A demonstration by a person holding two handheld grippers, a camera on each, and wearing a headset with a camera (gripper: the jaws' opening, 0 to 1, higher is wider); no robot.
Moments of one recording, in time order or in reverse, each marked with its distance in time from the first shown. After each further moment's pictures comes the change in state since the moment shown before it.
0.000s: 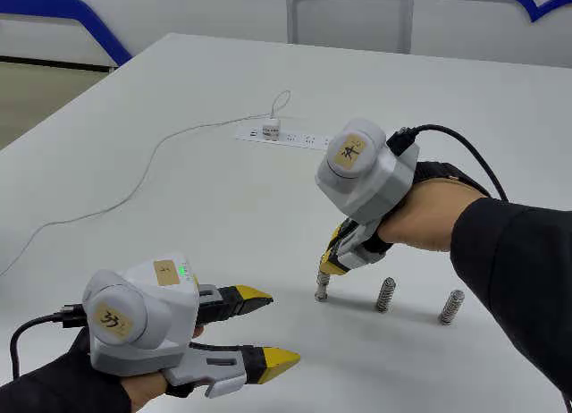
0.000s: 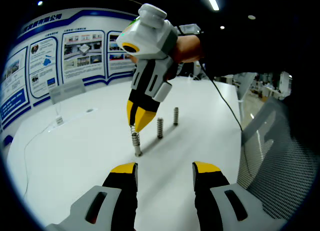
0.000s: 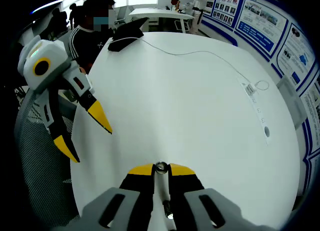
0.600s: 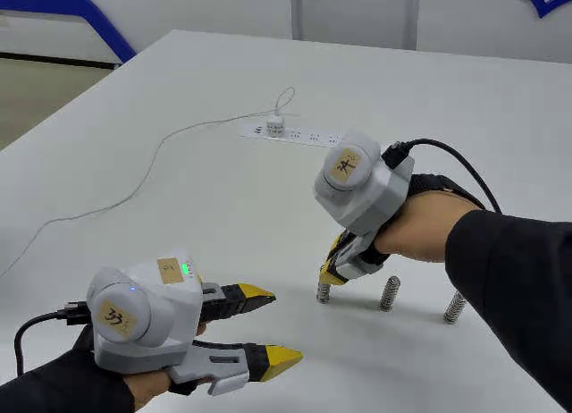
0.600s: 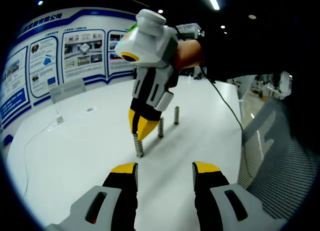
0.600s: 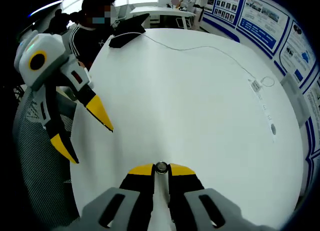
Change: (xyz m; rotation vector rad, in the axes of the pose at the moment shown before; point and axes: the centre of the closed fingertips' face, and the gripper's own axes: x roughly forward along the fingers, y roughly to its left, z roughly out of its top) left arm 0.000 0.000 -0.001 -0.002 0.005 0.003; right arm 0.013 0.010 -0.005 0.008 0.014 0.028
